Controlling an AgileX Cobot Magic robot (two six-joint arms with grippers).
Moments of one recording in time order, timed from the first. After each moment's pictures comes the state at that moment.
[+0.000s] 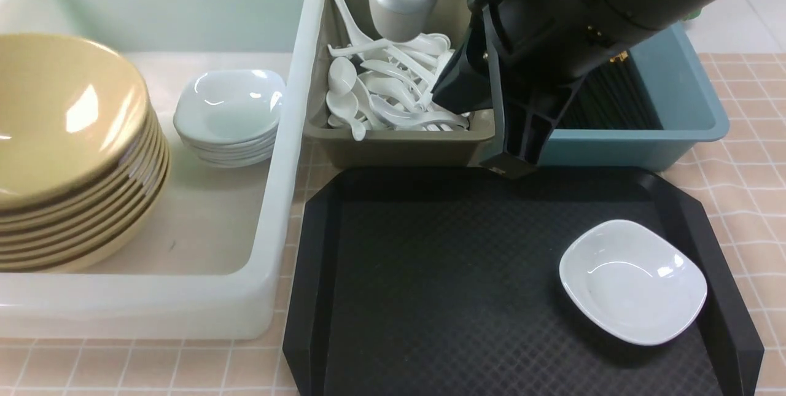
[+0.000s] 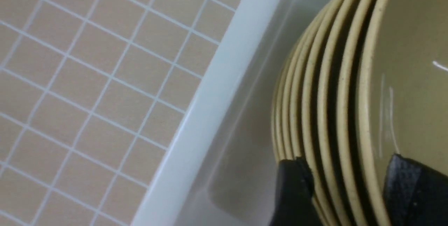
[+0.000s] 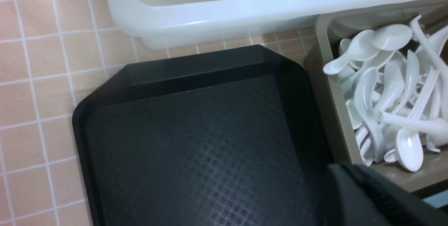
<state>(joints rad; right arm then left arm) 0.78 1.51 -1.68 0.00 1.12 -0.53 0.58 1.36 -1.20 -0.12 0.91 0.16</state>
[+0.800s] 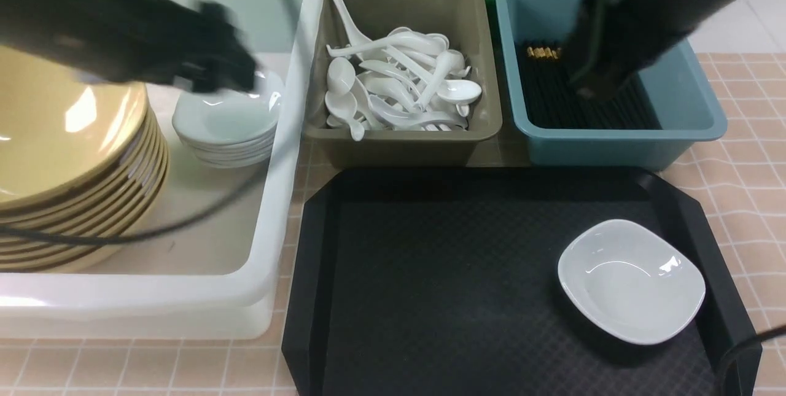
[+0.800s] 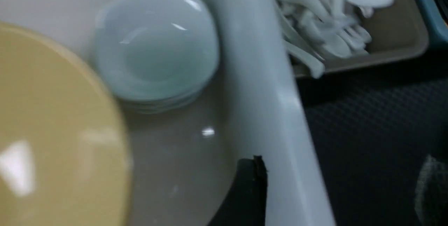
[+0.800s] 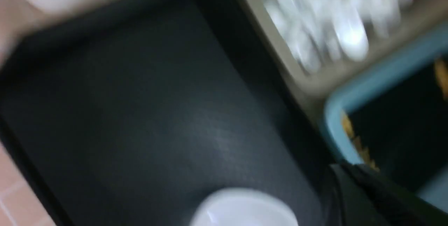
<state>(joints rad) 0.52 1.51 -1.68 -0.07 1.24 -0.35 -0.31 1.37 -1.31 -0.18 0.92 0.07</state>
